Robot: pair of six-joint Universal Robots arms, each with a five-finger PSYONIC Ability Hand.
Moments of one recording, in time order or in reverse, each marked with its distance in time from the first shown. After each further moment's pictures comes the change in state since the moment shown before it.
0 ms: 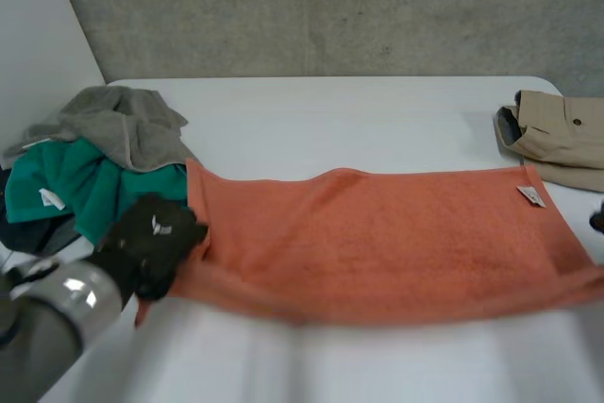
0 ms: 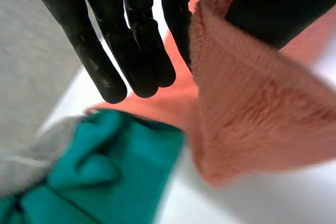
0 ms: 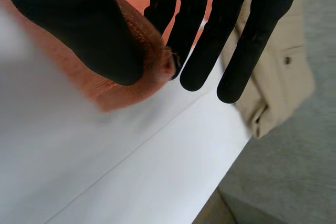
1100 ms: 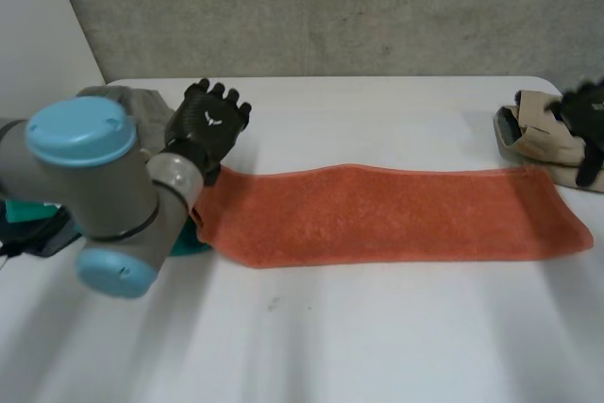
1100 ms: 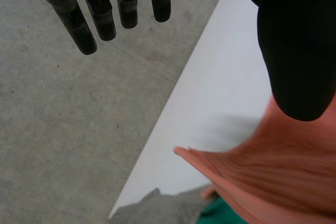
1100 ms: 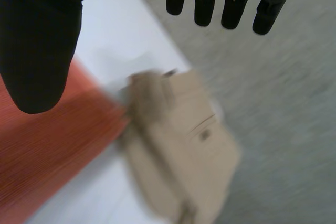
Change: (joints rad) left arm -0.147 -0.467 0.522 0.269 -0.198 0.018; right arm 0.172 0.248 -0.396 -0.157 0.031 0.409; left_hand -0.962 -0.995 -0.980 -0.999 -0.938; right_hand -0.885 -0.937 -0.954 -0.966 -0.935
